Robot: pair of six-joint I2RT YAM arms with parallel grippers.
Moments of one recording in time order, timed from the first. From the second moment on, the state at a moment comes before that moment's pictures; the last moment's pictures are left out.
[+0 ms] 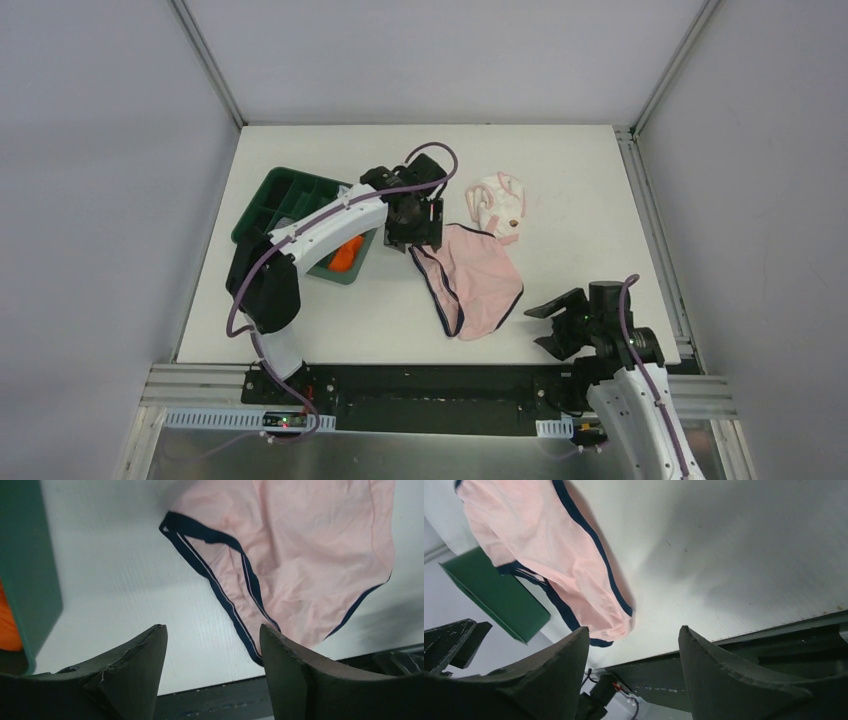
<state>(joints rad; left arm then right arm) -0.73 1.80 1.61 -0.98 -0.10 -0.64 0.10 0.41 0.39 -1.00 -0.27 1.23</state>
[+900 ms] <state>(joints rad) -0.60 2.10 1.67 -0.90 0.01 -0.60 0.90 0.81 0.22 -0.30 0.02 2.02</state>
